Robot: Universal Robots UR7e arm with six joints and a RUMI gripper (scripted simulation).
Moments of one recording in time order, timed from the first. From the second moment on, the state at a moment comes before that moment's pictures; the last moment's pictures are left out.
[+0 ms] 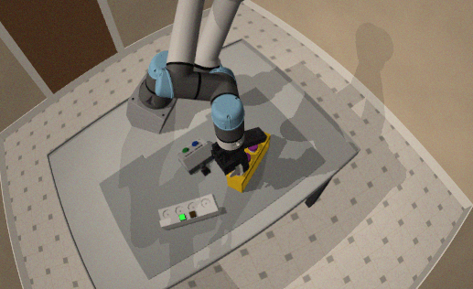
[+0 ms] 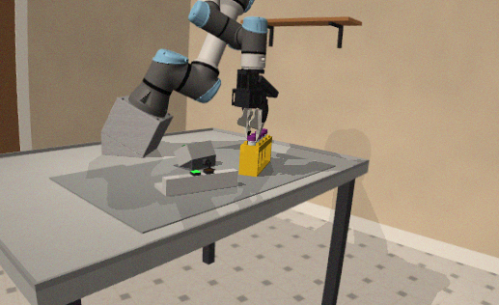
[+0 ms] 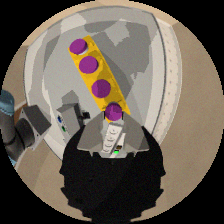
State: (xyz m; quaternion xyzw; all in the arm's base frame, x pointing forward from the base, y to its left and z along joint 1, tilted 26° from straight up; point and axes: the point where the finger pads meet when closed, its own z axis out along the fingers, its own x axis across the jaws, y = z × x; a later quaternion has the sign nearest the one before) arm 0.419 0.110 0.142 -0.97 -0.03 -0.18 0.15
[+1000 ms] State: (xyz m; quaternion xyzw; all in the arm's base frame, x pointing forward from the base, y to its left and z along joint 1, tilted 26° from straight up) arm 0.419 0.110 0.142 -0.94 -0.27 -0.21 0.08
